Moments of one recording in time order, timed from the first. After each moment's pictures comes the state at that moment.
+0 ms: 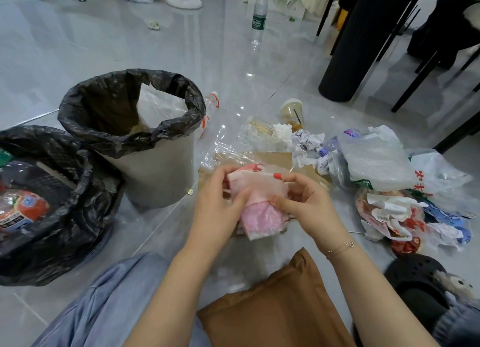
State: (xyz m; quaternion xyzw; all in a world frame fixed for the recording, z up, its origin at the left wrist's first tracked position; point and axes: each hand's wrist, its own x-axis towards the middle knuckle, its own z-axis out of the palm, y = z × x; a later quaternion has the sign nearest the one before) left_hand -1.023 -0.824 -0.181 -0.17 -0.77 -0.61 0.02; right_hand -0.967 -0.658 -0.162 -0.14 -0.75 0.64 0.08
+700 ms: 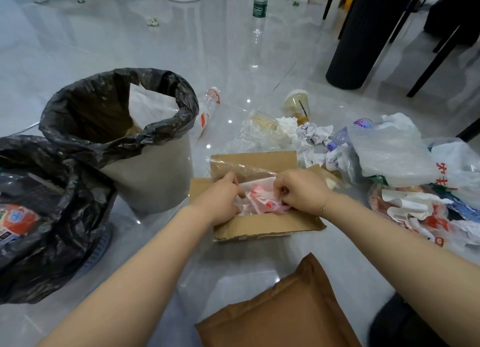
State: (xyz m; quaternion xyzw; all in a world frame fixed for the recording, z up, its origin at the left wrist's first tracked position) left_hand -1.105 -0.799 -0.226 -0.34 -0.91 -0.14 -0.19; right_hand -1.044 -0.602 -0.195 0.04 -0.99 0.08 -0.09
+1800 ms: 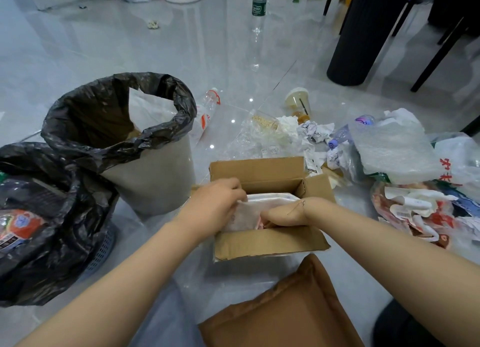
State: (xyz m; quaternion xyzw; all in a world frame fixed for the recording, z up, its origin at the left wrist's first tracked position) left_hand -1.083 -0.819 -0.199 -0.44 -0.88 -0.14 -0.03; right_hand -1.048 -0.621 -0.225 -0.15 -0.83 0.21 -0.49
